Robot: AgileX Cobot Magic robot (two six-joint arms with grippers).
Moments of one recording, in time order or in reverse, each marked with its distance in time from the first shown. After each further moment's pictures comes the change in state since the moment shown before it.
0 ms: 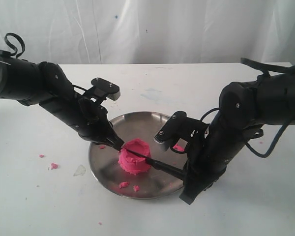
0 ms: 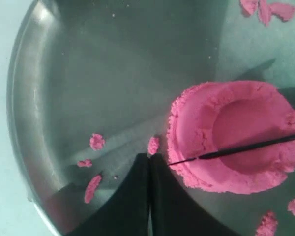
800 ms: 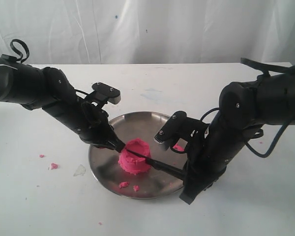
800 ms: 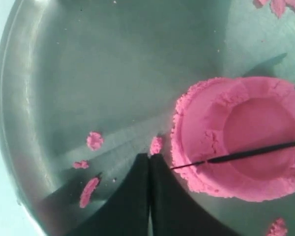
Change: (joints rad) left arm 0.000 0.036 0.000 -0.016 -0.011 0.000; right arm 0.000 0.000 0.000 0.000 0.000 0.002
